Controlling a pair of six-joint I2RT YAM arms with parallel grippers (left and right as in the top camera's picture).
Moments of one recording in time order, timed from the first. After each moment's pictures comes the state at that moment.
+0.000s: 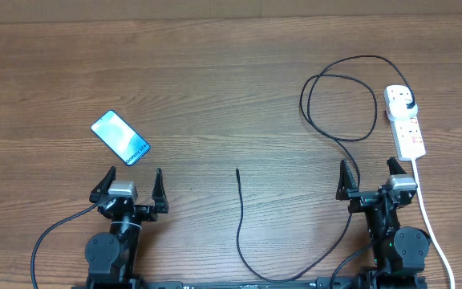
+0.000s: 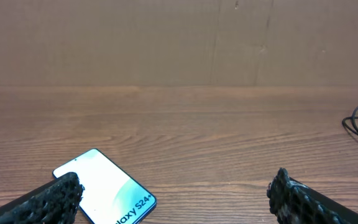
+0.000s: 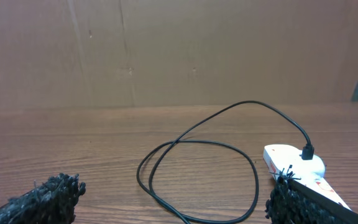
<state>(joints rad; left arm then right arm) -0.03 0.02 0.01 -0.07 0.05 -0.05 -0.04 0.01 0.02 -0.03 -0.10 0.05</state>
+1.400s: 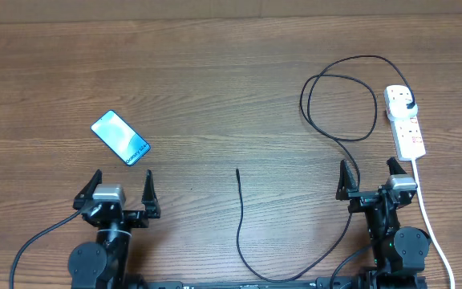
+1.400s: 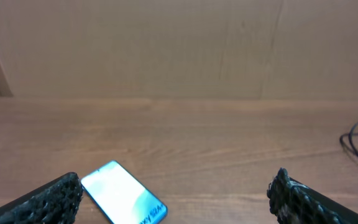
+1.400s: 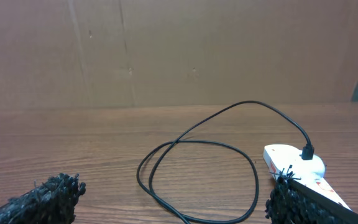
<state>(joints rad) -0.03 0.02 0.28 -0.35 0.00 -0.05 -0.04 0.01 0.02 -0.03 -0.10 0.05</state>
